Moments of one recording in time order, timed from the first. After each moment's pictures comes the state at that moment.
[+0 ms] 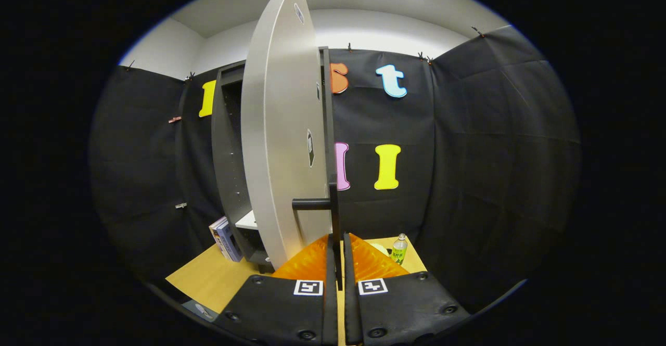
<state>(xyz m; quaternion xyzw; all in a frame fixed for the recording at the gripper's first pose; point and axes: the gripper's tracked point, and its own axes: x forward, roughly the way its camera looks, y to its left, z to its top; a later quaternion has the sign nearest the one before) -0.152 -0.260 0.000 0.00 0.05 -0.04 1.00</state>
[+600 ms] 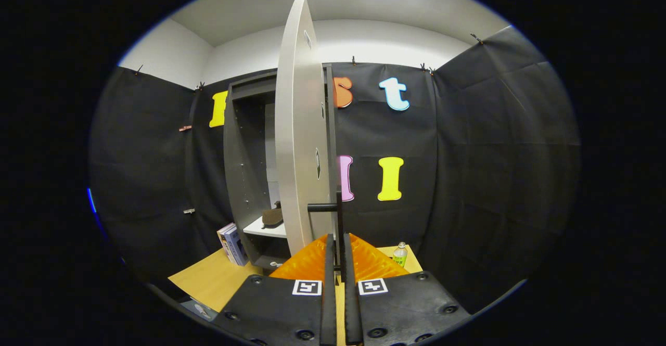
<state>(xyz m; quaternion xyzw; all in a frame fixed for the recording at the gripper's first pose) -0.199 -0.263 0.024 0.00 0.01 -0.01 1.00</state>
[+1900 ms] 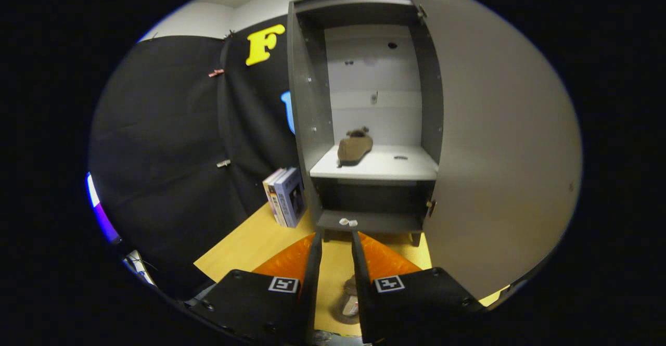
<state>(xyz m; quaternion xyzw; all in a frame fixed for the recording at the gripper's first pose) -0.091 -0.031 -0.196 0.00 0.21 0.06 0.97</state>
